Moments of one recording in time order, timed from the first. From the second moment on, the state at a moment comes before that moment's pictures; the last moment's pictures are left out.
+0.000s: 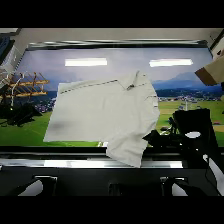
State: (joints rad) left arm 0.37 -1.16 1.09 1.17 -1.38 -1.52; right arm -0.21 -1.18 0.40 -0.59 1.00 1.14
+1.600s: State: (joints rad) left arm 0.65 -1.26 0.63 1.01 -1.10 -1.32; right arm -0.16 -1.18 0.40 -0.56 1.08 1.19
